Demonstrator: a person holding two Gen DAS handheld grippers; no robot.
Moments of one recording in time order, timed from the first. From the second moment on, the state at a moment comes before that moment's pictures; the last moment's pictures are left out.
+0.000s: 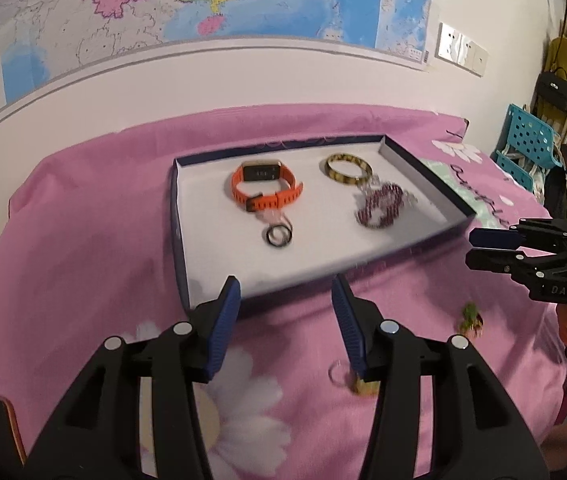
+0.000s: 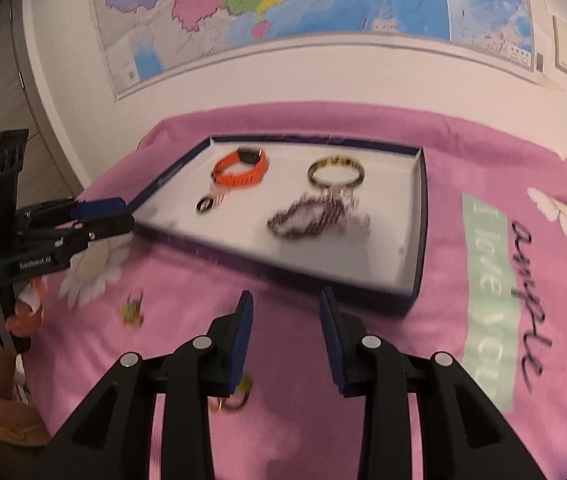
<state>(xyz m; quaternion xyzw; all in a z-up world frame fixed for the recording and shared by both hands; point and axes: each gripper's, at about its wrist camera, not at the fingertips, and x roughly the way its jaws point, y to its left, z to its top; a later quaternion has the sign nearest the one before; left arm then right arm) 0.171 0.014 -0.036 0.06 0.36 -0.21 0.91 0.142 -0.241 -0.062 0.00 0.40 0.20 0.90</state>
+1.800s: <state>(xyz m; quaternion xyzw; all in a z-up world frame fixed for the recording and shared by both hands) 0.123 -0.022 -0.075 0.10 0.41 -0.26 0.87 0.111 -0.234 -0.078 0.00 0.40 0.20 0.89</state>
